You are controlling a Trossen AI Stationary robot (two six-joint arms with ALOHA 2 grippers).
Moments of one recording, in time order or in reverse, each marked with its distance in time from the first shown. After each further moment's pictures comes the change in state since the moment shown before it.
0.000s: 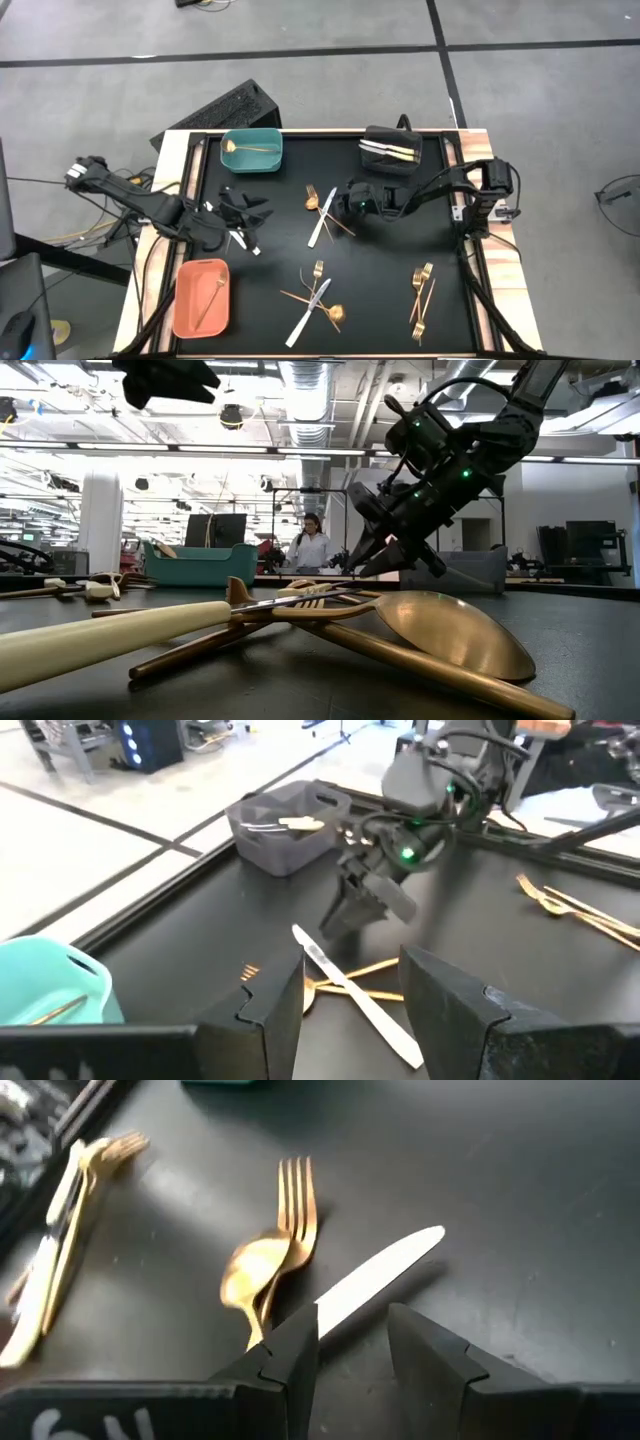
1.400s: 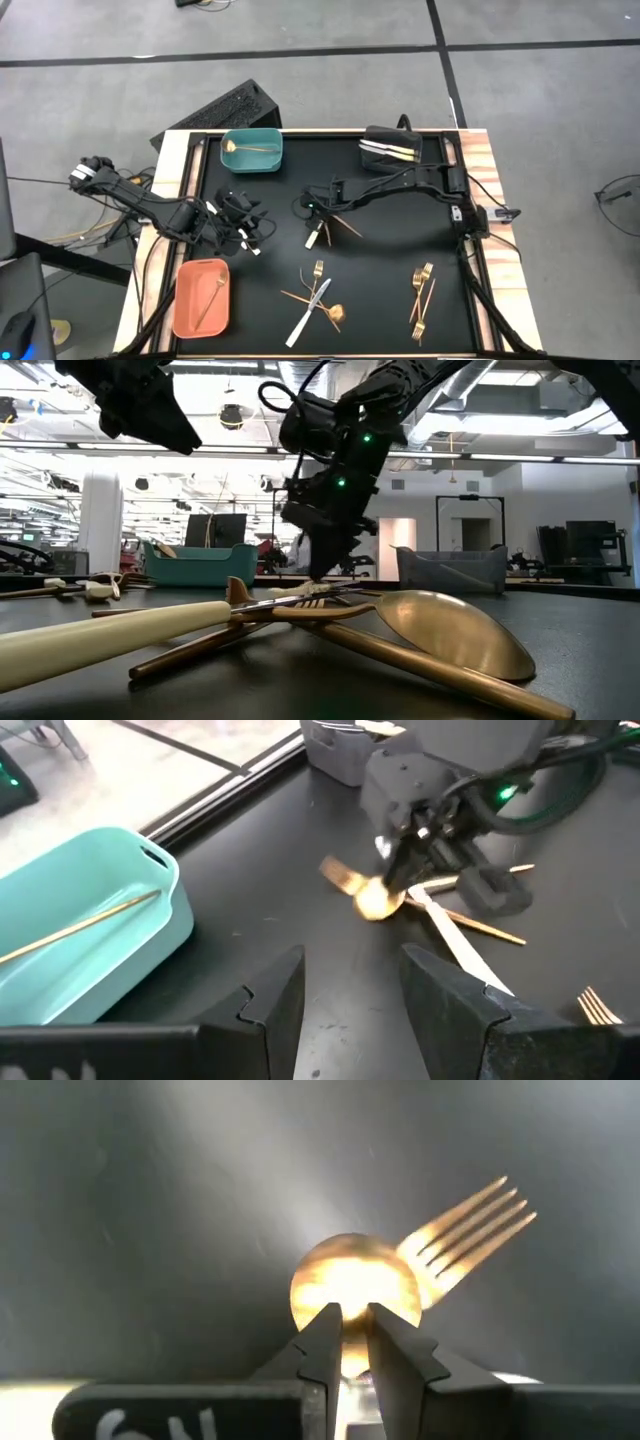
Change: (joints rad) left arm -0.004 0.120 0.000 -0.291 -0.063 -0.317; right arm 0.043 0.315 0.772 -1.012 0.006 -0.480
